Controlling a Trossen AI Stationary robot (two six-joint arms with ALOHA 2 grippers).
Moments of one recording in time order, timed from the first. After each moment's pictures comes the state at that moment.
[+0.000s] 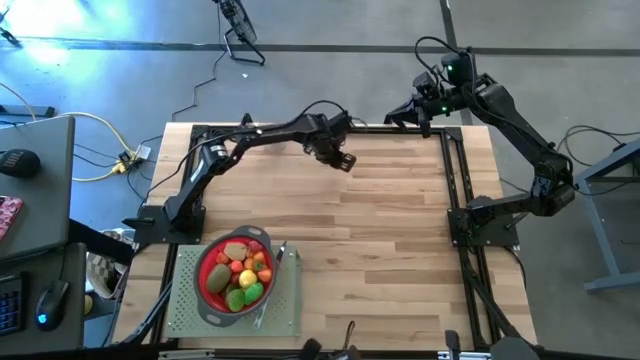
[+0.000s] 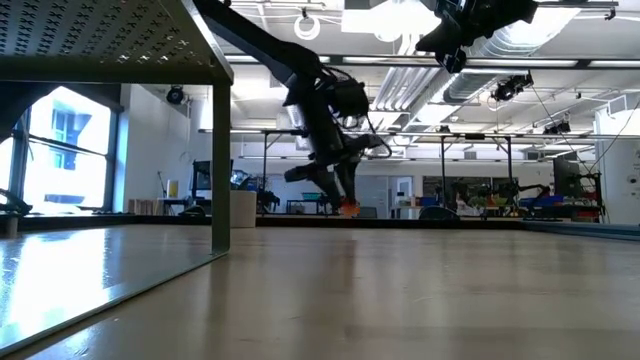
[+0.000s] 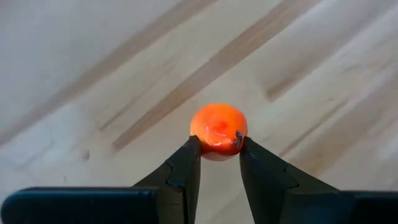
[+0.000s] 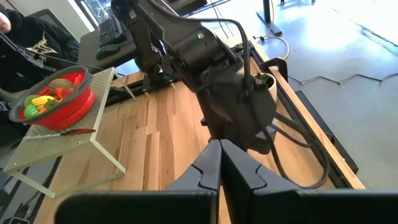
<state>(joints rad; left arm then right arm) 0.45 2.26 1.95 -0.84 0.14 -0.57 -0.99 1.28 1.35 -0.70 -0.89 -0.21</state>
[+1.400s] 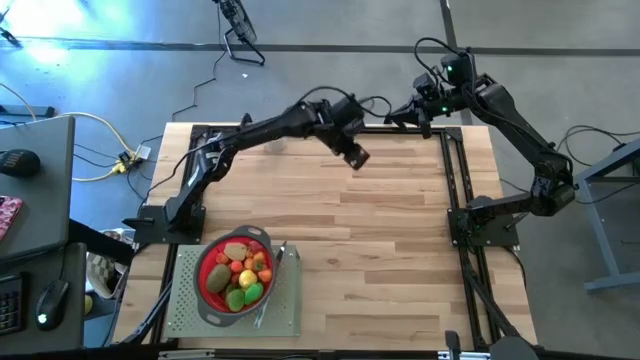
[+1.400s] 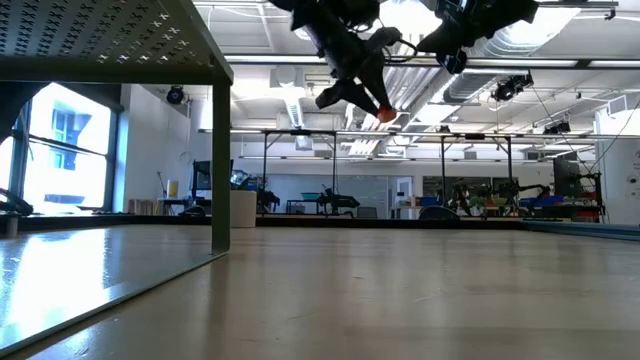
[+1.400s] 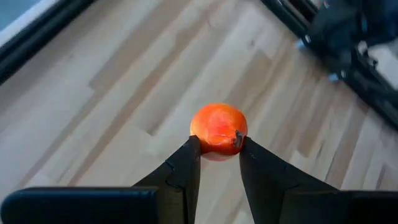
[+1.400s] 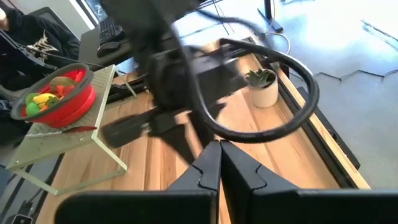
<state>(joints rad) 0.36 2.20 2.35 -1.02 0.16 -0.41 -0.99 1.28 1.35 -0.72 -0.89 -0.21</state>
